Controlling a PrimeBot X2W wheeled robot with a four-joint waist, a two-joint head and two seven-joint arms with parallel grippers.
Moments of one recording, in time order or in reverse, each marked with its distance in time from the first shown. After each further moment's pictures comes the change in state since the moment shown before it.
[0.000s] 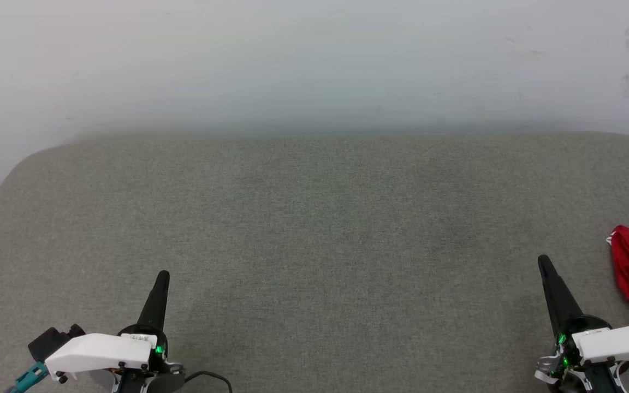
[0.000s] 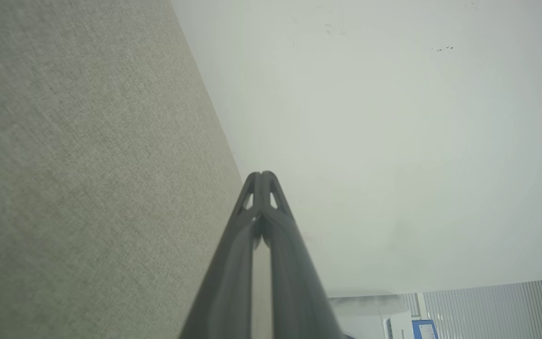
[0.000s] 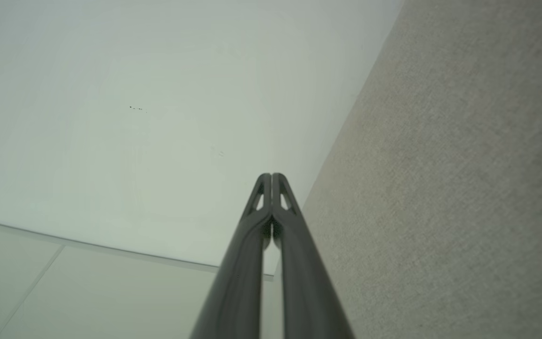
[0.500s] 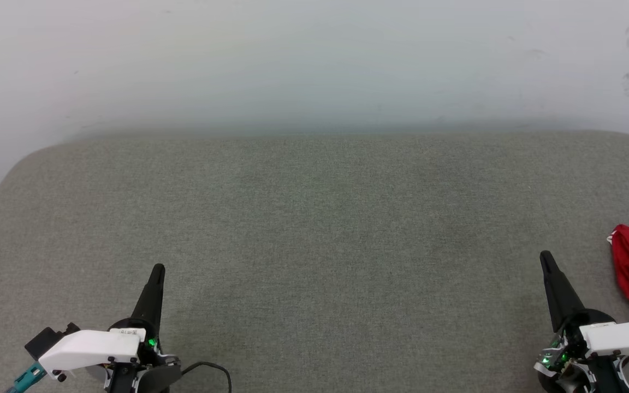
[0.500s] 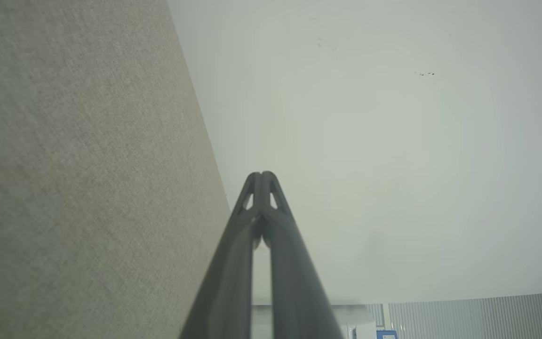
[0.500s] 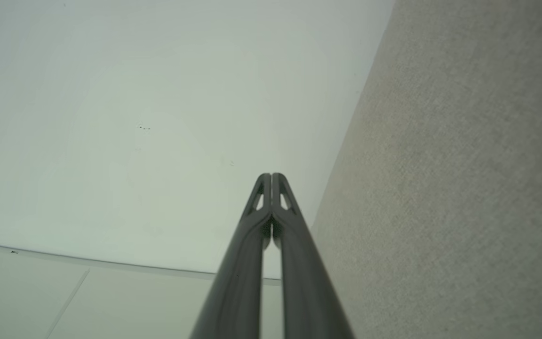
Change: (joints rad) left arm -0.021 -0.004 0.021 0.009 -0.109 -0.007 0.032; right arm -0.027 0.001 -0.007 0.039 0.113 0.000 0.004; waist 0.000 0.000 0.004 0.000
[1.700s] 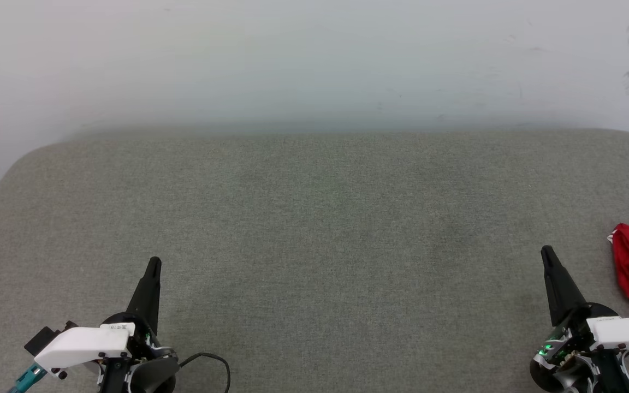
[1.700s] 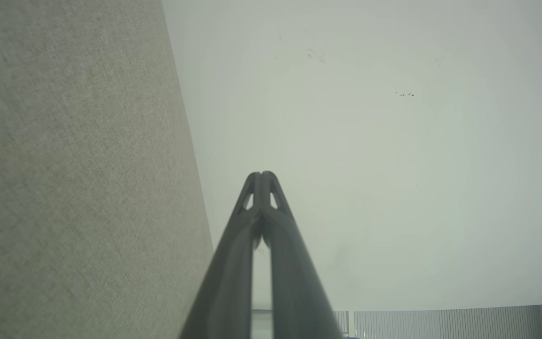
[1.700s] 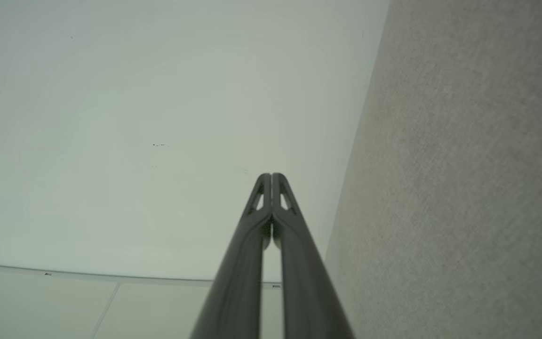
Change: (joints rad) left arm -0.021 -0.005 0.020 0.011 -0.116 -0.009 0.030; right arm -0.035 0.007 -0.015 0.042 0.113 0.000 0.017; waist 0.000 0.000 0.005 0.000
